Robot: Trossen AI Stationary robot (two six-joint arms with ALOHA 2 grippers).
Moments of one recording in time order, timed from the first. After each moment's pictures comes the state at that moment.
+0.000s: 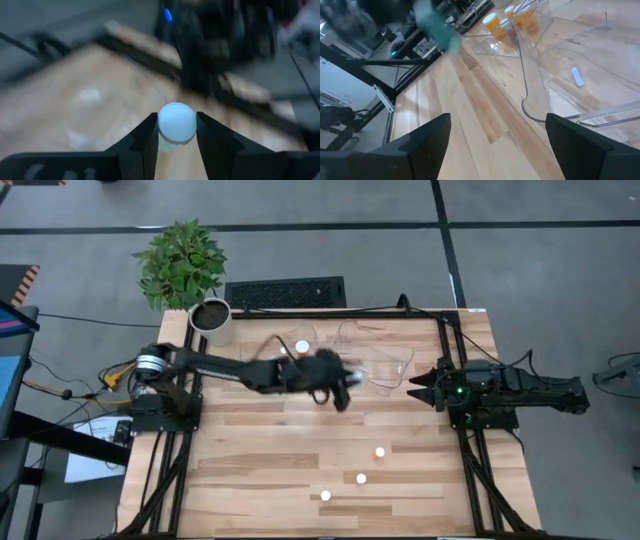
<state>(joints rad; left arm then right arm) 0.00 1.75 1.31 0.08 -0.25 -0.41 -0.05 0.13 0.30 -0.50 0.08 0.70</state>
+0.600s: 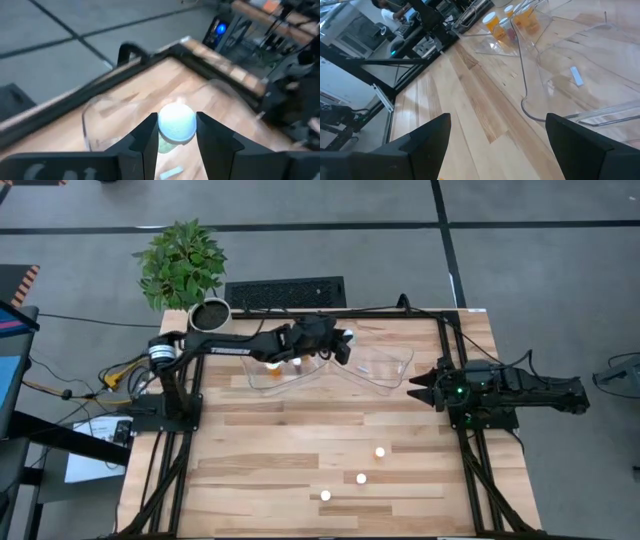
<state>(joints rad) 0.26 1.84 1.31 0.14 -0.22 -0.41 -0.05 0.13 0.30 -0.51 0.08 0.70</state>
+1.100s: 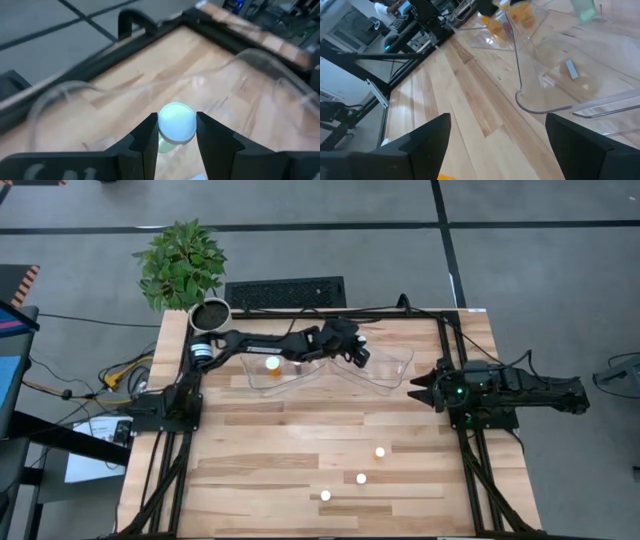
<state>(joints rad) 0.27 2.15 1.61 0.01 -0.24 -0.37 -0.05 0.13 0.30 -0.54 0.08 0.70</state>
